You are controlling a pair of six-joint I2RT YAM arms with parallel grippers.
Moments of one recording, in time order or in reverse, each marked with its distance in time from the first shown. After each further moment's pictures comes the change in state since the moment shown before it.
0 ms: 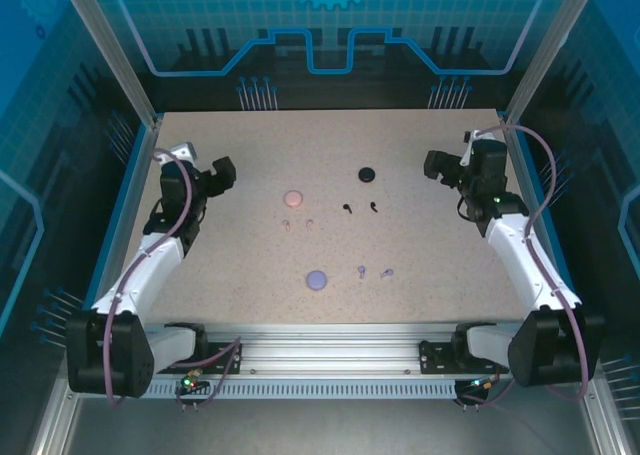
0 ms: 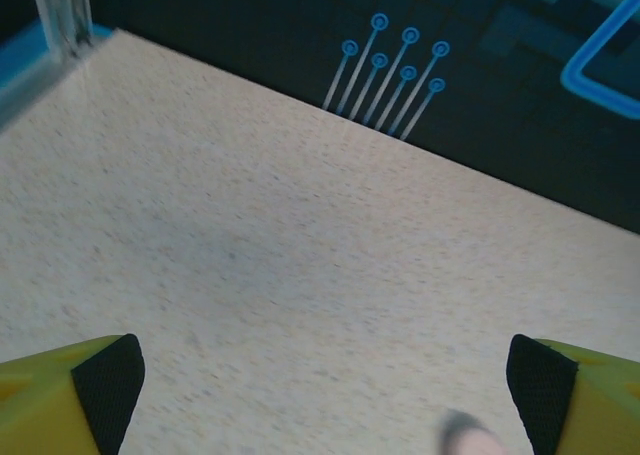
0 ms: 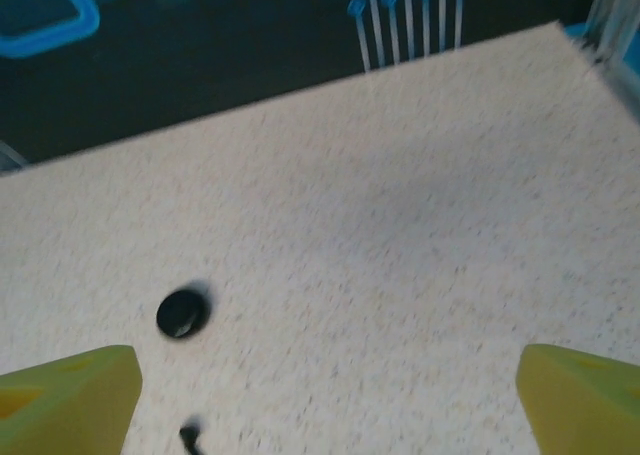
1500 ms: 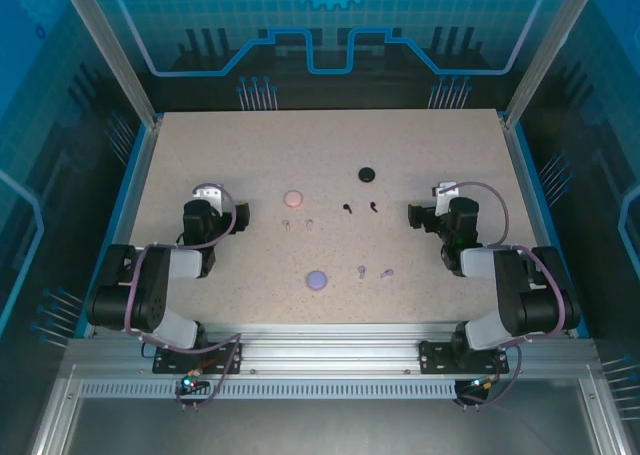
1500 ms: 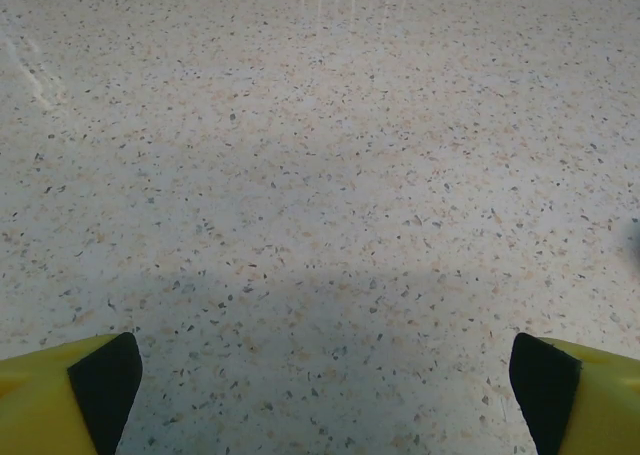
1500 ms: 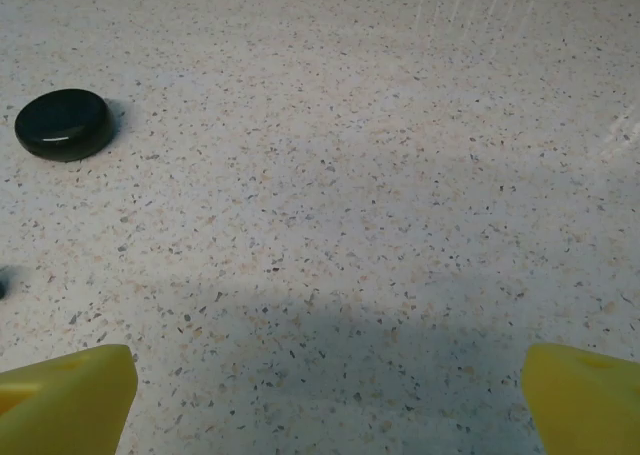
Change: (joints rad) left arm 0.014 0.351 -0.385 0.694 0.059 0.393; right arm 0.000 0.254 -0.610 0.985 -0.020 -0.353
